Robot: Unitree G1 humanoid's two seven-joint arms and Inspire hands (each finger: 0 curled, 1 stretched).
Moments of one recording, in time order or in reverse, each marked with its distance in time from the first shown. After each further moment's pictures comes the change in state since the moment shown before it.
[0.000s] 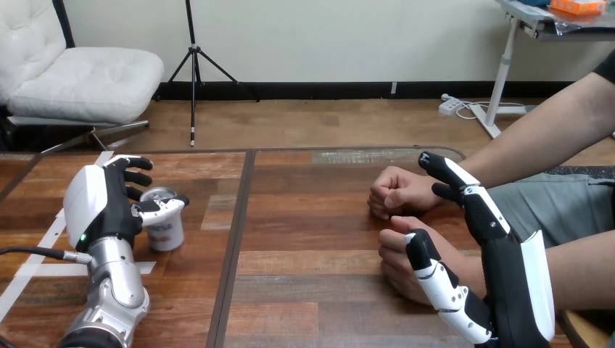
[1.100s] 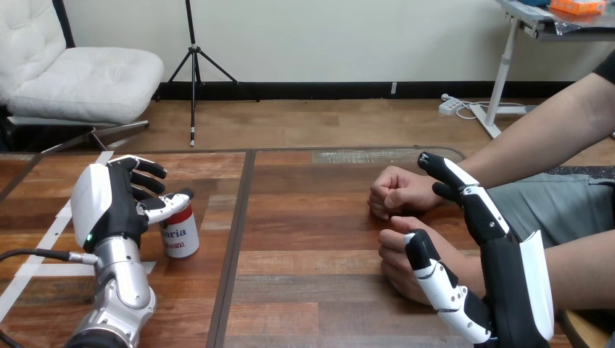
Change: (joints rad) left arm 0.000 -0.020 0.018 0.006 -0.010 -0.048 0.004; right arm 0.000 0.001 0.000 0.000 0.000 0.005 0.004
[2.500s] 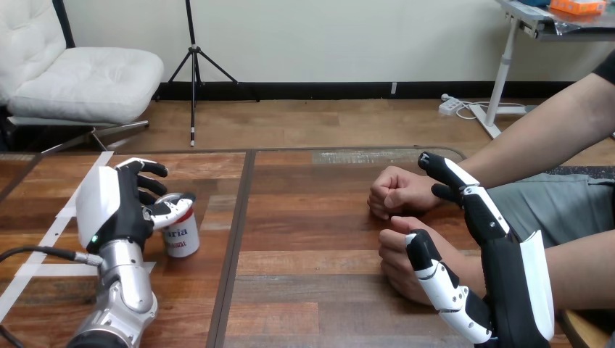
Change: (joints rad) left arm 0.005 0.000 -0.030 0.001 0.057 0.038 0.005; right arm 0.000 0.000 -0.003 0.000 -0.002 0.000 0.000
